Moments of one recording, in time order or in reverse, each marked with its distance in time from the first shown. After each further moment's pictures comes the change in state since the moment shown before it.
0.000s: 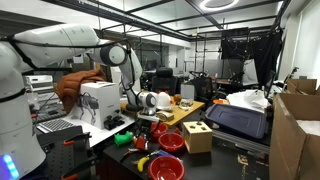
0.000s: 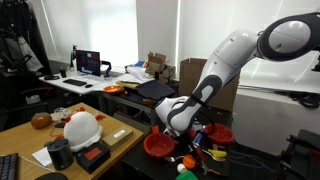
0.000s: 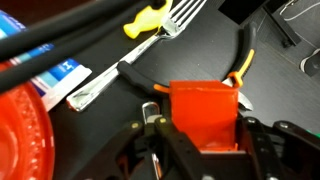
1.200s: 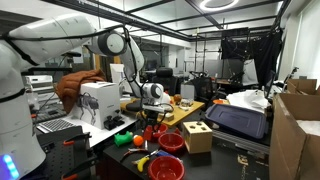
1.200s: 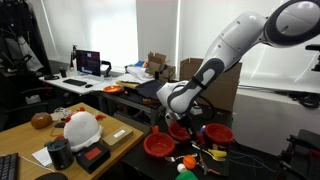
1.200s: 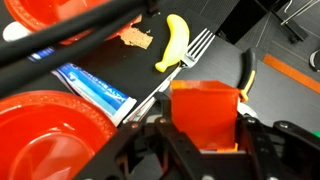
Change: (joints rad) arm -0.029 -0.126 -0.027 -0.038 -0.005 -0.068 0.038
